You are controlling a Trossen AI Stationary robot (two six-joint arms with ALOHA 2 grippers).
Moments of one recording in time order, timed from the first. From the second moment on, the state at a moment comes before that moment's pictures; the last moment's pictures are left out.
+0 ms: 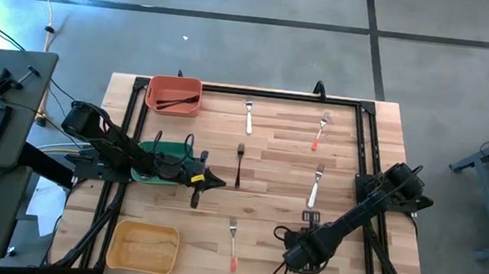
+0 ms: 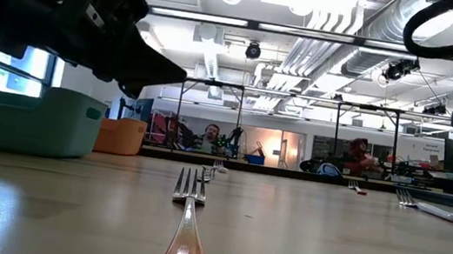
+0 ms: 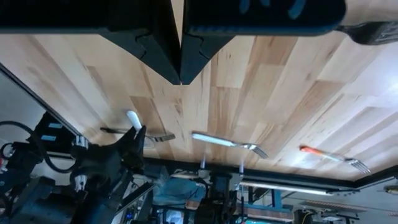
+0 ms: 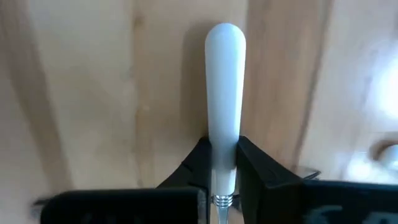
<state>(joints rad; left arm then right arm) -0.22 1.62 0.30 1.14 -0.17 -0.15 0.70 1.90 1.18 -0.95 0.07 0.67</state>
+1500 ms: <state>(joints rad) -0.15 1.62 0.33 1.17 -0.04 -0.12 0.46 1.73 1.17 -0.38 0.33 0.24</state>
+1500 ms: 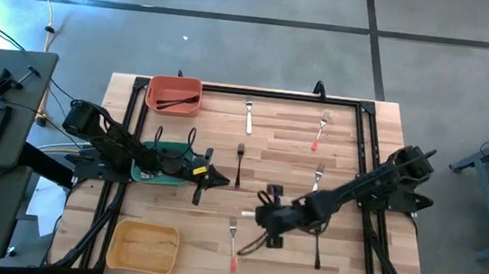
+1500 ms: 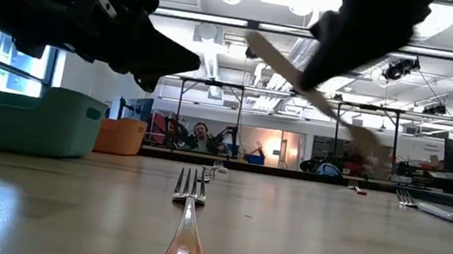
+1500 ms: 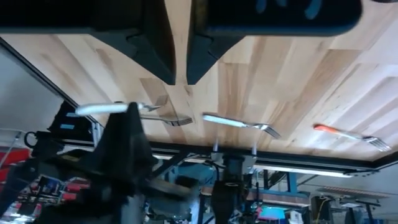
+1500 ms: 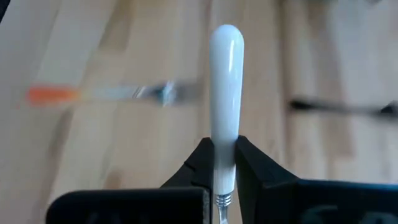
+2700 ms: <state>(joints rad) -0.25 1.62 0.46 1.15 -0.04 -0.07 0.34 1.73 1.17 0.20 0.47 0.01</state>
